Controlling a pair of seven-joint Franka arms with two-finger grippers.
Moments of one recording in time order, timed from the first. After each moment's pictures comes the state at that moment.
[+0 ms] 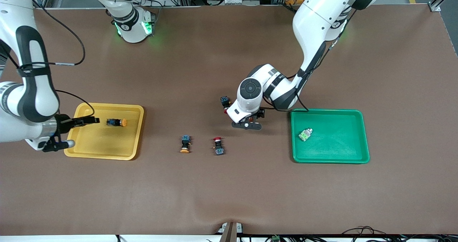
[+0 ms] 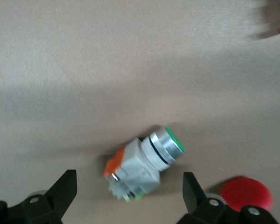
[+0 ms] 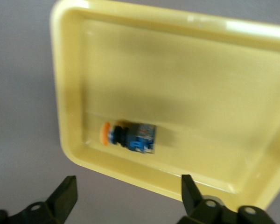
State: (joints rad) left arm -0.55 0.76 -0.21 -1.60 0.18 2.29 -0.68; right arm -0.13 0.51 -0.02 -1.64 0.20 1.77 -0.40
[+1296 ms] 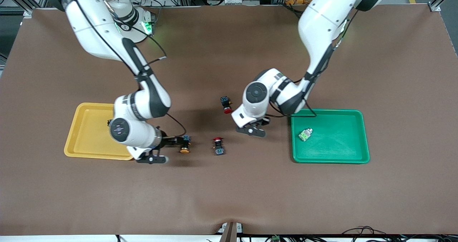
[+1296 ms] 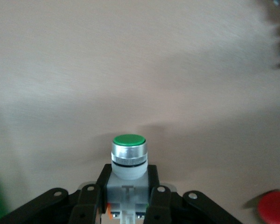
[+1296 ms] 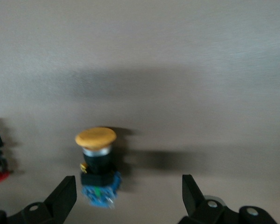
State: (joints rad) left arm -0.47 0.73 -0.21 -1.58 0.21 2.23 -0.53; right arm 0.37 0.74 -0.01 -1.55 0.27 2.27 0.23
